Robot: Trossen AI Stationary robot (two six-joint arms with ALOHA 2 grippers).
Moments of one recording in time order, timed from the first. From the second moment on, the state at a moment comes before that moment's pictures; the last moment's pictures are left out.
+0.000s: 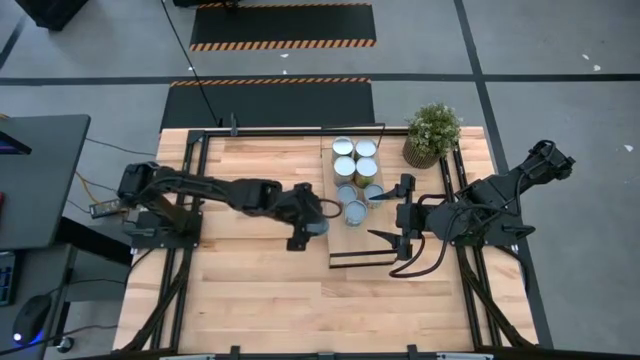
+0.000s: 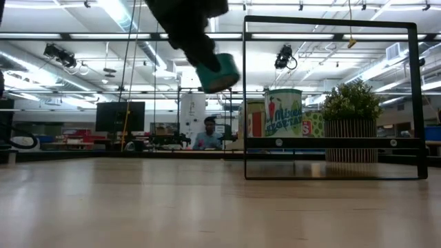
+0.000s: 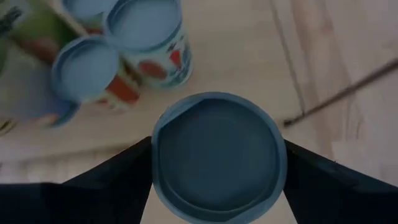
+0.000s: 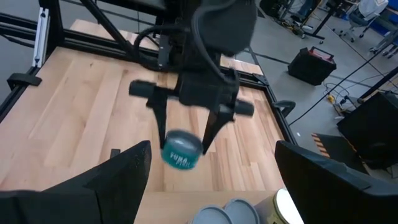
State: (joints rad) left arm -0.08 1.63 1.27 -0.52 -0.08 0.07; right arm 0.52 1.19 1.26 -0.61 0.68 0.02
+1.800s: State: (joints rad) left arm -0.12 1.92 1.28 -0.13 -0.04 0.18; right arm 0.52 1.19 1.26 -0.60 0.67 0.02
